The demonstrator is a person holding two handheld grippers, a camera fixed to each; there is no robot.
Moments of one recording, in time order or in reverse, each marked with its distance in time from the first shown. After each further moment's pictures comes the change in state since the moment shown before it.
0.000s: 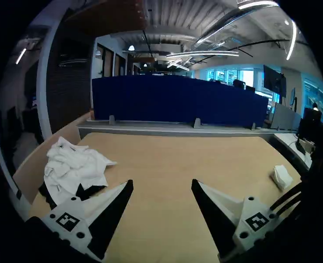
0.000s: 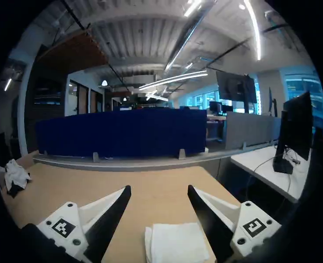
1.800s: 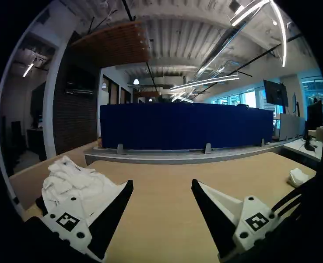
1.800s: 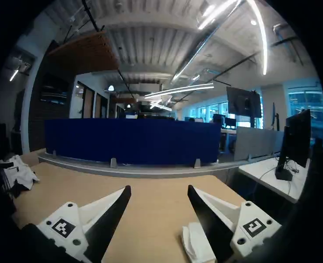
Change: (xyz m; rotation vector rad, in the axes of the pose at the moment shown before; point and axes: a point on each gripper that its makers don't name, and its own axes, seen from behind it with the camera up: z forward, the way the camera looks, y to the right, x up) left arm -0.003 -0.033 0.041 0.058 0.295 0.037; right arm 0.008 -0.125 -0.035 0.006 0.068 -0.044
